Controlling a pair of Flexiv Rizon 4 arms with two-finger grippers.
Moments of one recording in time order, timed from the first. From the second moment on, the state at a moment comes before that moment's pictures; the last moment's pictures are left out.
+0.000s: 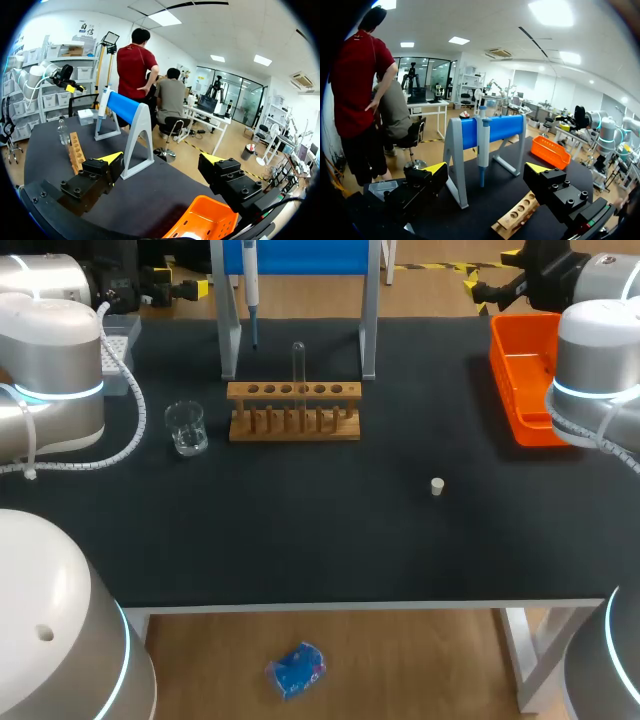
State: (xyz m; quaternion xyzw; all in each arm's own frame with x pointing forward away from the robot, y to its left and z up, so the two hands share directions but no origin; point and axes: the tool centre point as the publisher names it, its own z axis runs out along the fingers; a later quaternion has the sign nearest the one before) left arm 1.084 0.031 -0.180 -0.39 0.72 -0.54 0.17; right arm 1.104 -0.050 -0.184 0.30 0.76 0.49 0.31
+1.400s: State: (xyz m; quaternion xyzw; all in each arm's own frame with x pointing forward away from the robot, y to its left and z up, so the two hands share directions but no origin) left arm 1.084 0.031 -0.180 -0.39 0.72 -0.54 0.17; right arm 1.047 0.020 -0.178 0.17 0.76 0.59 0.20
